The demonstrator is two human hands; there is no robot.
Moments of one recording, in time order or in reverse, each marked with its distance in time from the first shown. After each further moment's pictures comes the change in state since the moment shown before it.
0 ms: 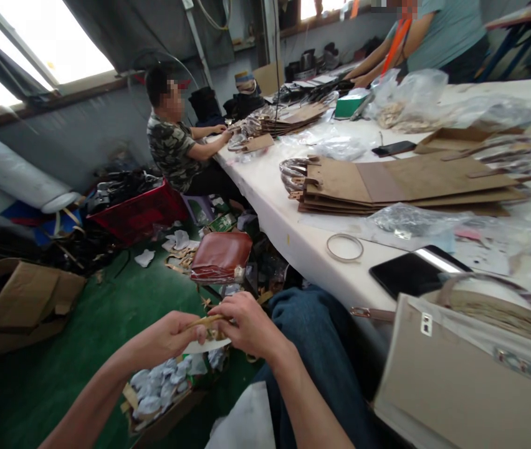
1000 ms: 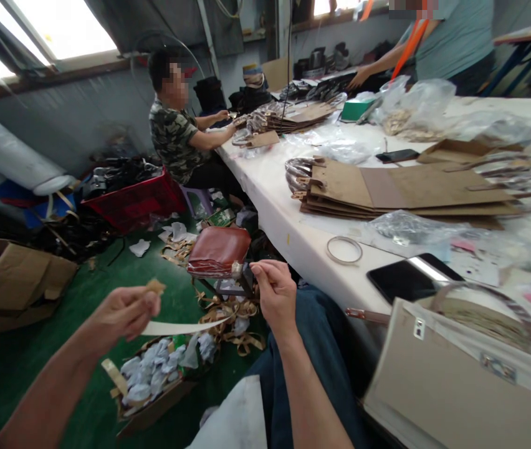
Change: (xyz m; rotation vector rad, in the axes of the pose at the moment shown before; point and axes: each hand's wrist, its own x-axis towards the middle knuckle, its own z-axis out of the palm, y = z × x) left_hand -0.042 -0.020 -0.043 -0.481 0.324 0.100; right_hand 0.006 0.028 -0.025 0.060 0.769 0.153
